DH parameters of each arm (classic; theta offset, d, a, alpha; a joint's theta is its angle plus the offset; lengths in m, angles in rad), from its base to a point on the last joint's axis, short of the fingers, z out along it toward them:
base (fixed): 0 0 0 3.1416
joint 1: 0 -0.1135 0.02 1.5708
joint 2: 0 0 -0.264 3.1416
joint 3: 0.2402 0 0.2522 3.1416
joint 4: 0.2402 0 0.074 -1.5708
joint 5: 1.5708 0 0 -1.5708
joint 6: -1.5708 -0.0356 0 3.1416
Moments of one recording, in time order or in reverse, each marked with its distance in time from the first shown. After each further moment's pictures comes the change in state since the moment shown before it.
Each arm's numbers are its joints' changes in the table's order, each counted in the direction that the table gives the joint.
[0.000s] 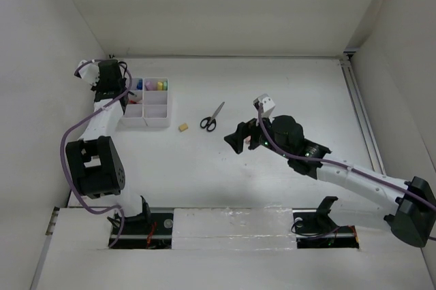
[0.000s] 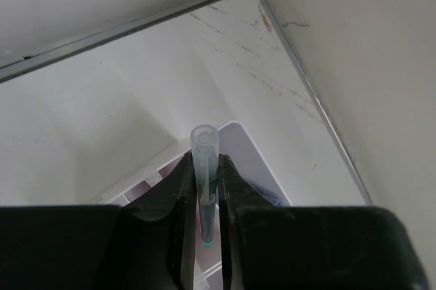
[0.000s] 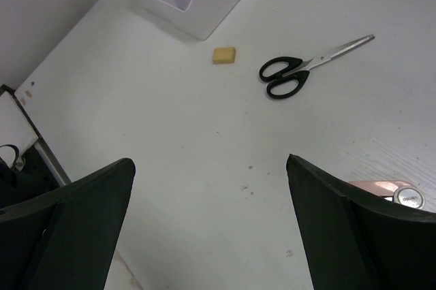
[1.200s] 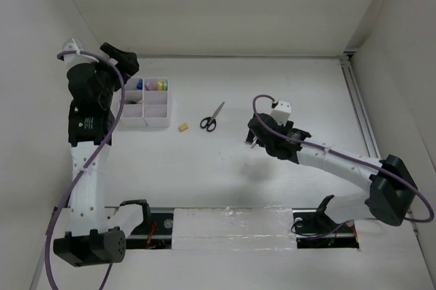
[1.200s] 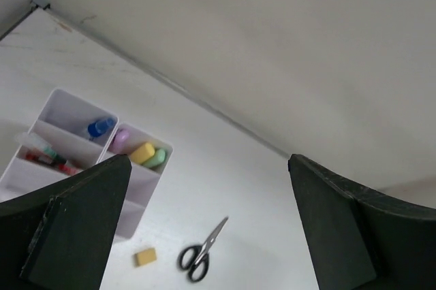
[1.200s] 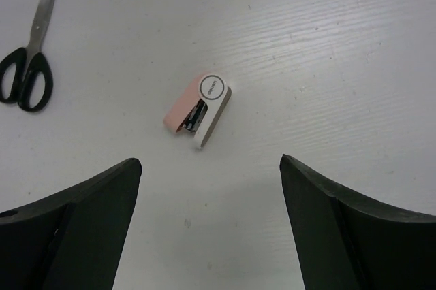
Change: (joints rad) left arm 0.072 -0.511 0.124 0.245 0.446 -0.149; right arm 0.014 0.206 0.150 0.558 0.632 -0.494
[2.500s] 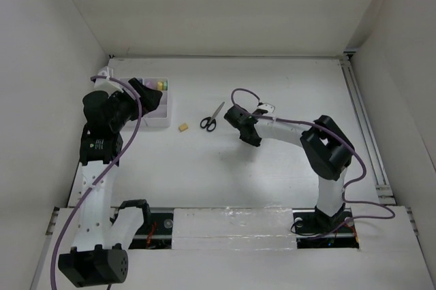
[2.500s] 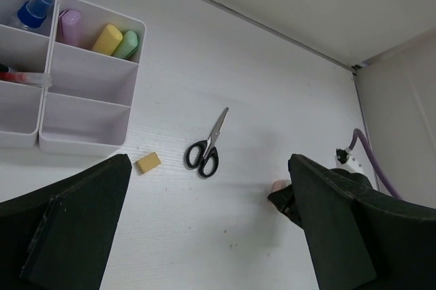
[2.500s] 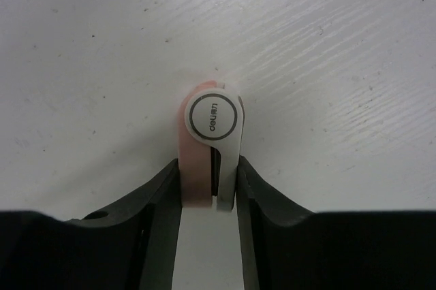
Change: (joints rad) left arm 0.000 -0.192 -0.347 0.027 0.351 -0.125; right arm 0.077 0.602 0.376 0.247 -0.061 -0.383
